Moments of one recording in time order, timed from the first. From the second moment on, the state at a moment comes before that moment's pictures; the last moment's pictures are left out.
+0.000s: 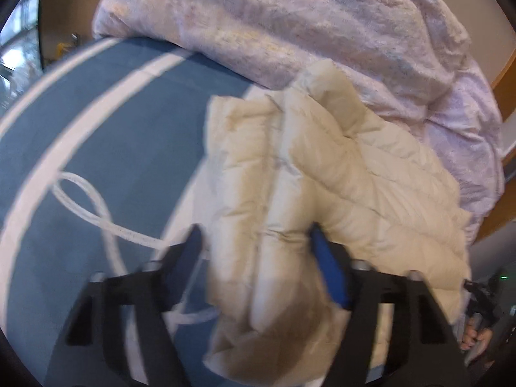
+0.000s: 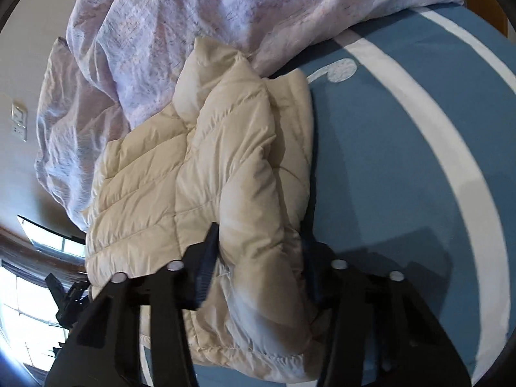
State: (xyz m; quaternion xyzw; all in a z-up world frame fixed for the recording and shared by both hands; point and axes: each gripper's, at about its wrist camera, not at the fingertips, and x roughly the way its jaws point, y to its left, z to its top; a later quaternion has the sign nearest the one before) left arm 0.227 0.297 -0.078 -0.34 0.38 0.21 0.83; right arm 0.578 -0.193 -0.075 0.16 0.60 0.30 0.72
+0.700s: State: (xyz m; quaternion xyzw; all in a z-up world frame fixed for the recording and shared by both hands) left arm 0.117 0.288 -0.050 -0.33 0.37 0.20 0.85; right arm 0.489 -0.205 -0.059 0.21 0.62 0.35 0.67
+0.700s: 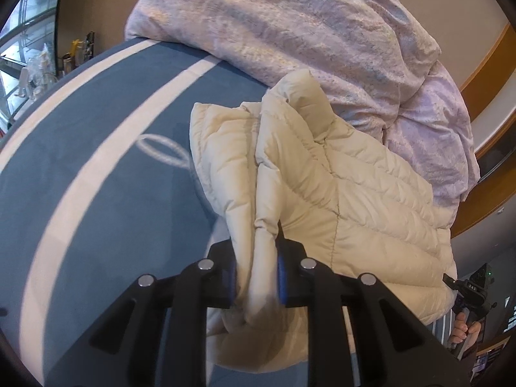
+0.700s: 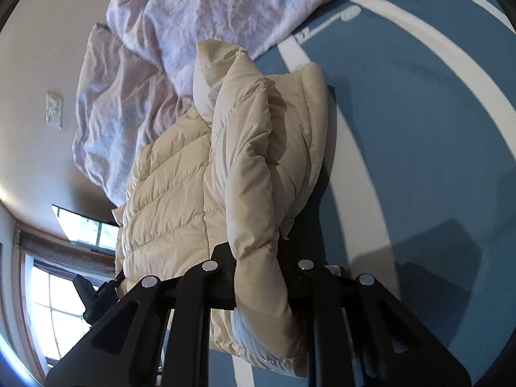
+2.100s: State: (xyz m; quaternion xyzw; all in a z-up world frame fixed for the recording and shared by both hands) left arm 0.091 0.297 -0.071 -0.42 0.37 0.21 0.80; right arm 0.320 -0.059 0.016 -0.08 0.46 0.40 0.79
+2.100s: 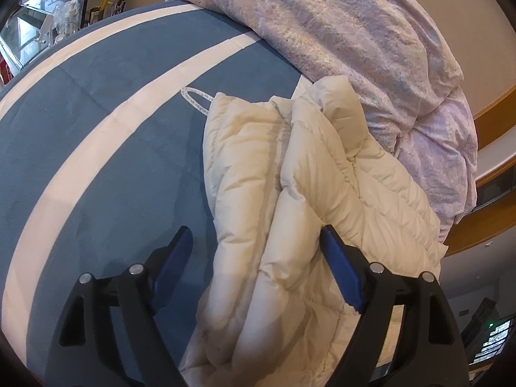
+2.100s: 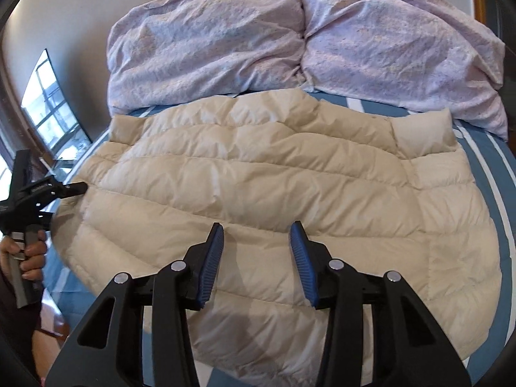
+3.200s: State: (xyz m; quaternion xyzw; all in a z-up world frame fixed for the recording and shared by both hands) left arm 0.119 0.257 0.006 -0.43 0.28 0.14 0.85; right arm 0.325 -0.042 -0.030 -0.07 0.48 0.38 0.79
